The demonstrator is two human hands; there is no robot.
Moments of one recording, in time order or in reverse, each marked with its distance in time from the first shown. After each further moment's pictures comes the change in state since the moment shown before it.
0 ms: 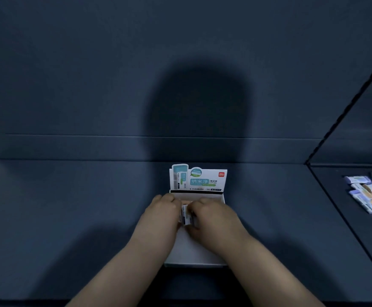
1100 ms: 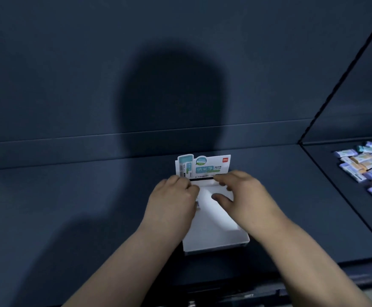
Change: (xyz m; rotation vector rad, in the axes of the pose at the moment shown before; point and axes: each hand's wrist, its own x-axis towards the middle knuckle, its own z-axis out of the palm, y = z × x) left_hand -0.004 -0.005 -0.027 0.094 0.168 0.319; right_hand -0.023 0.000 -0.035 0.241 0.248 0.247
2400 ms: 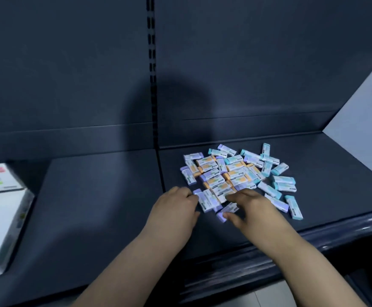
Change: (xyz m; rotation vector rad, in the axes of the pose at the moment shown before) left_hand 0.146 0.362 0.056 -0.191 -0.146 0.100; right_hand -0.111 0.337 -0.208 -0.149 -0.110 0.198
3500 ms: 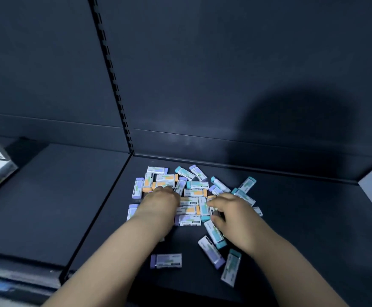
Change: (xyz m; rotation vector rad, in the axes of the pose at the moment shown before) left_hand 0.137 0.099 0.038 0.188 -0.258 -0.562; right_hand 0.110 0.162 -0.046 0.101 -0.207 -0.482
